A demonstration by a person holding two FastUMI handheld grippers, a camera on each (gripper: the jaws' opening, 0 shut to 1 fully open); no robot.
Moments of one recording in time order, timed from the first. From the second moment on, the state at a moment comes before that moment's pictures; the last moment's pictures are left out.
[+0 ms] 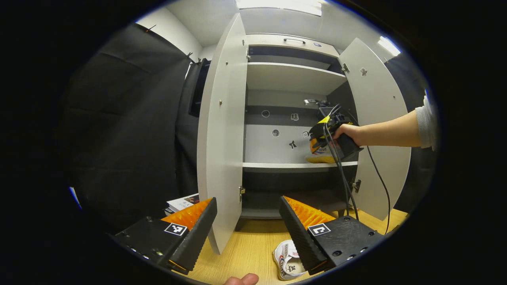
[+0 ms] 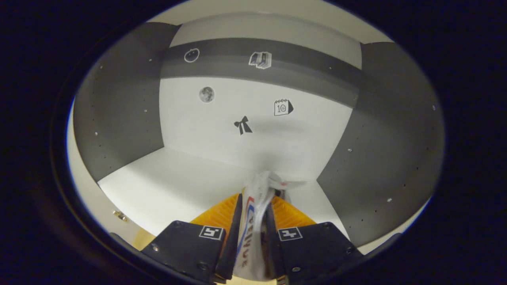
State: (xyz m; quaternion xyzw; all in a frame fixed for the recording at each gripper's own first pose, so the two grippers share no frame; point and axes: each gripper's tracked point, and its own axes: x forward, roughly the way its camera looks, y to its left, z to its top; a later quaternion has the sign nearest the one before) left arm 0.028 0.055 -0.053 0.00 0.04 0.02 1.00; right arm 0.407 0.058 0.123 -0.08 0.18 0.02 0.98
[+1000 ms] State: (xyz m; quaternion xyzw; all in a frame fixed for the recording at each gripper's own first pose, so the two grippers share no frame) left arm 0.020 0.021 -0.049 0.00 0.04 -0.02 1.00; right arm 0.138 0.030 0.103 -0.03 -0.05 0.00 1.00
